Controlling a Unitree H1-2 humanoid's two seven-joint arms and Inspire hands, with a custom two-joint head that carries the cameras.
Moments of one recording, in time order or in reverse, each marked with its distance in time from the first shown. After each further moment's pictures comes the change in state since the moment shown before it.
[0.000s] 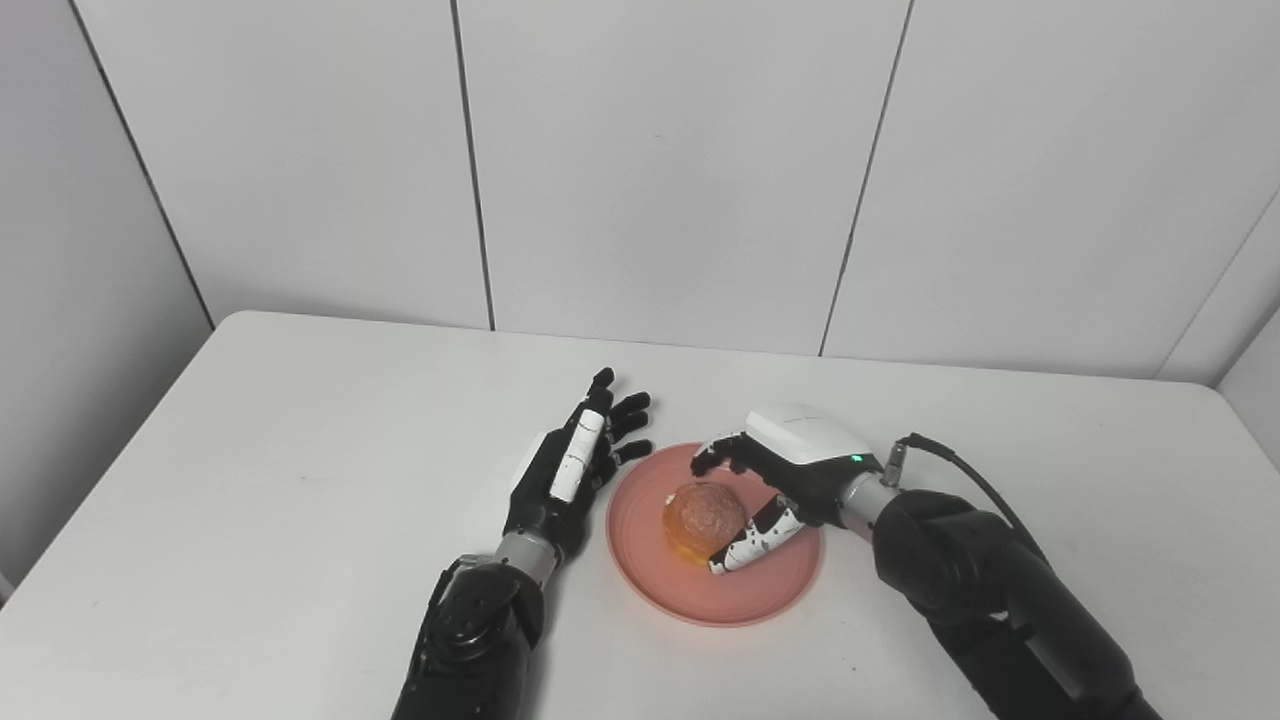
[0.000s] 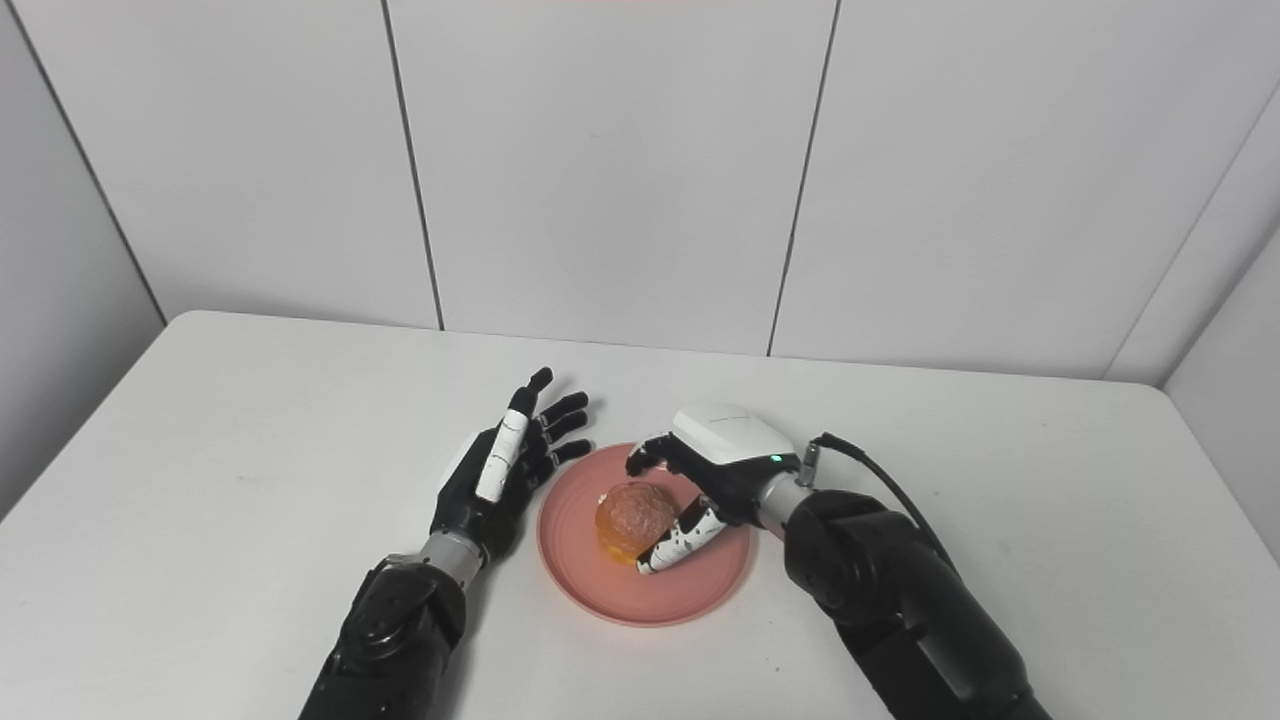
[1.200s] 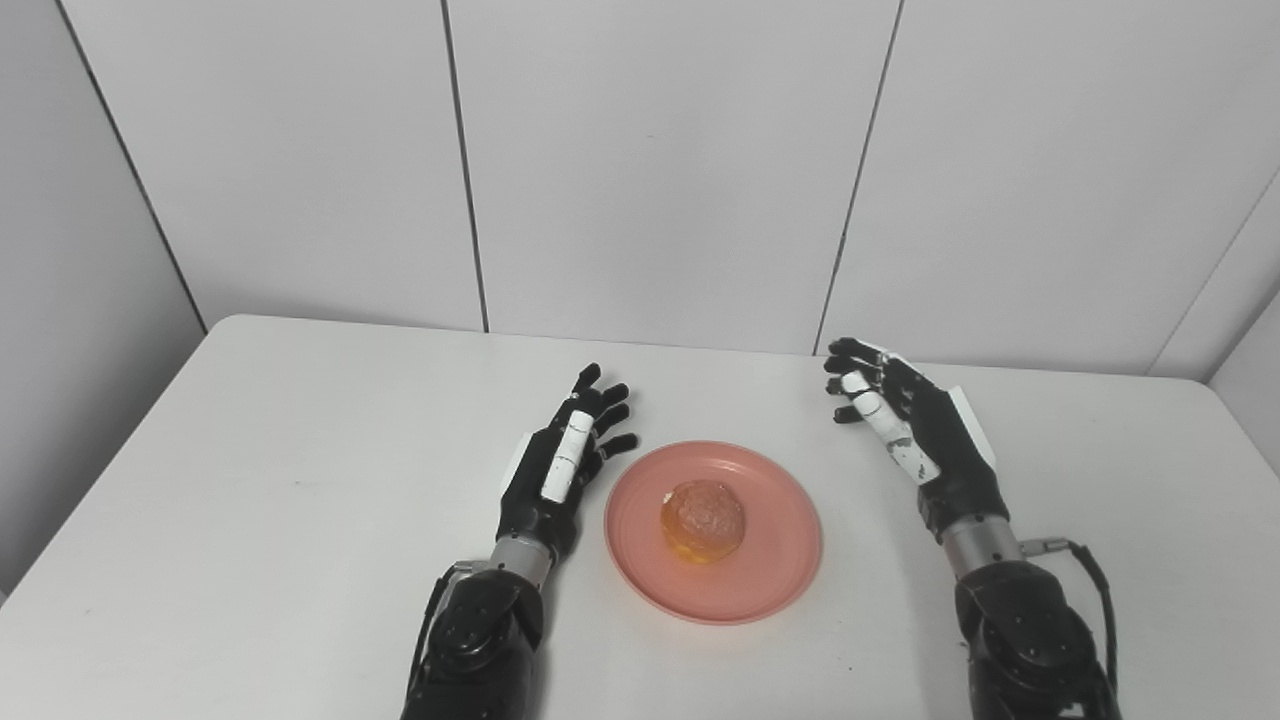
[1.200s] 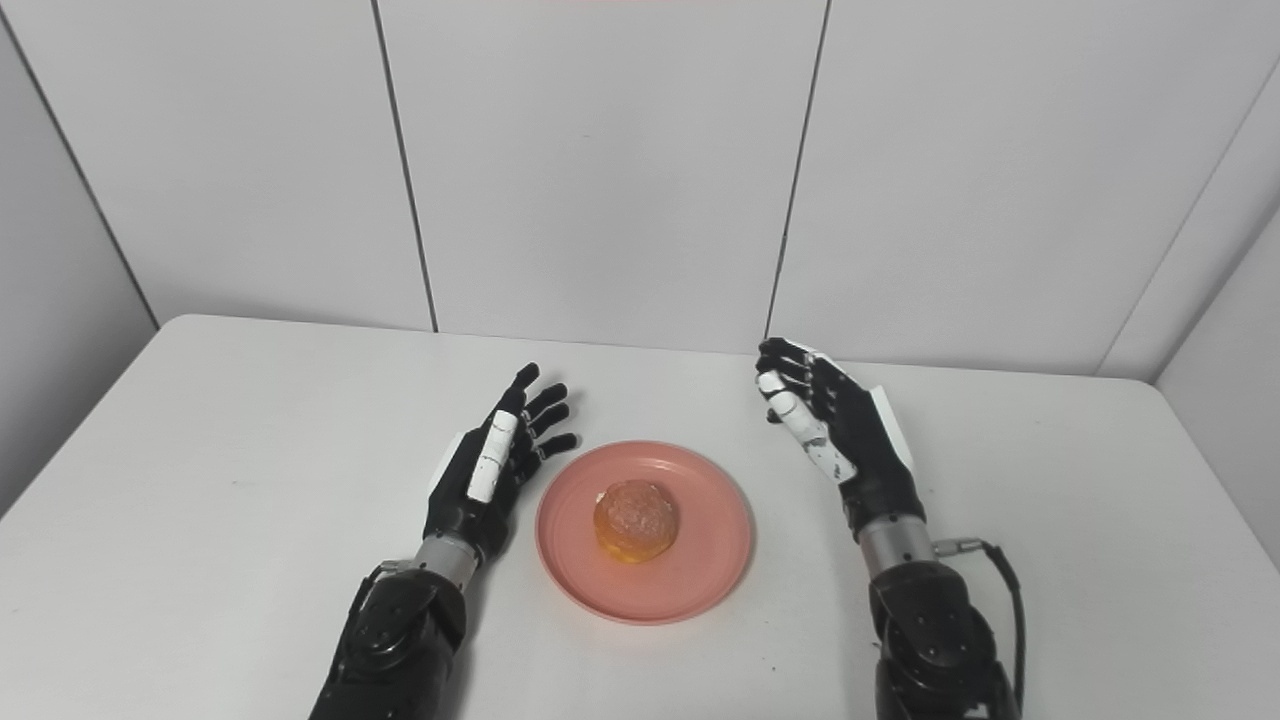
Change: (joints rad) left arm 0.004 -0.022 0.028 0.042 0.052 -0.143 0.057; right arm 0.240 0.326 -0.648 0.064 0.720 -0.160 -0.418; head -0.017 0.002
